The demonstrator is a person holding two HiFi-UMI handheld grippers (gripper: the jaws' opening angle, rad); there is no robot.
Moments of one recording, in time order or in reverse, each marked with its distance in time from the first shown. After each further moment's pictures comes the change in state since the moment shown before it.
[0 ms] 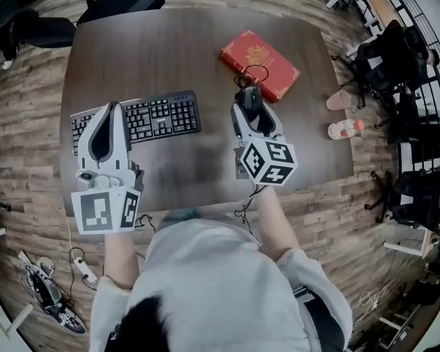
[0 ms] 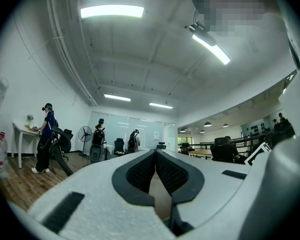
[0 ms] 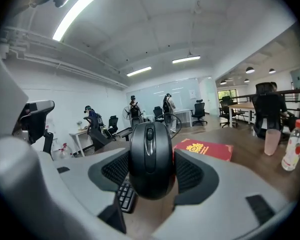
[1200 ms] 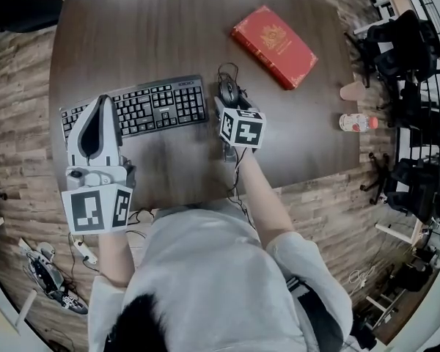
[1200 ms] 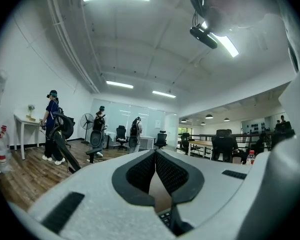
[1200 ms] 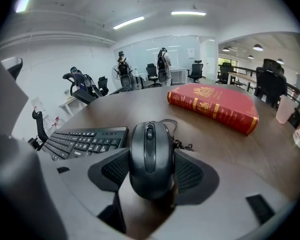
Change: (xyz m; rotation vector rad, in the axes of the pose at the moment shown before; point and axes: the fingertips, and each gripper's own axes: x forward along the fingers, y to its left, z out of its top) left arm 0.033 0.050 -0.064 -0.044 0.144 0.005; right arm 0.105 -0.005 -0.161 0.016 0.508 -0.092
